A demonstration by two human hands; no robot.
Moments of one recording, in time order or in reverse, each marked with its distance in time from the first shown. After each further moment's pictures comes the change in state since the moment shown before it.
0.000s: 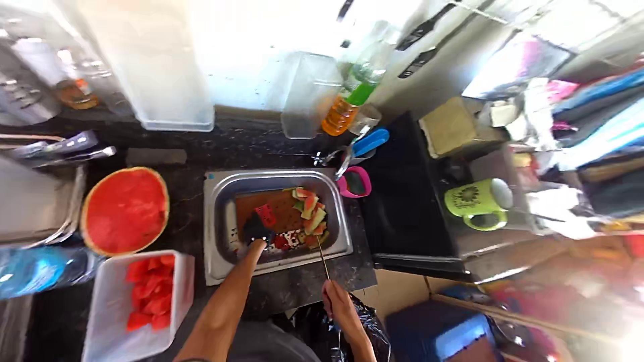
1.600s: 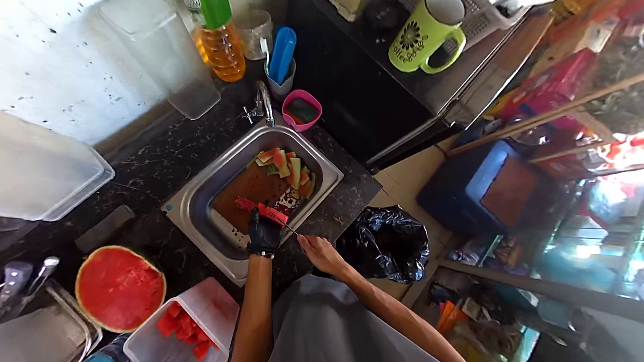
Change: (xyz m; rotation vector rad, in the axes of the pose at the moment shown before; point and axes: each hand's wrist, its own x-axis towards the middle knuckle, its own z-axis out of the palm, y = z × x) left_hand -0.138 0.078 -0.038 -1.420 -0.190 -0.027; right_hand 0.026 -0.004 0.090 -0.128 0.016 0.135
